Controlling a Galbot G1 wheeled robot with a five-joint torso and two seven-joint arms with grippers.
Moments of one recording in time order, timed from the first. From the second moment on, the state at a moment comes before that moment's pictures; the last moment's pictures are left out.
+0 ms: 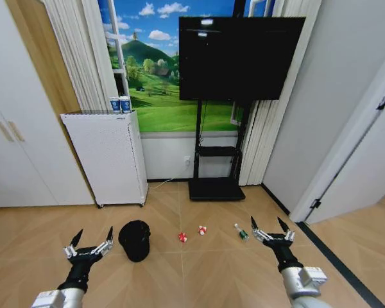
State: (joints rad) left arm 1.79 -1.55 -0.87 -2.34 -0.22 0.05 0.11; right arm -1.68 1.37 0.76 2.24 0.25 -0.03 0.00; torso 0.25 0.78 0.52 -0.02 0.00
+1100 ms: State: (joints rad) left arm 1.78 -1.55 -0.89 -2.33 -0.25 0.03 0.11; right arm -1.66 1.37 0.76 2.18 0.25 0.09 0.00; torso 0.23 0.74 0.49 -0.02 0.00
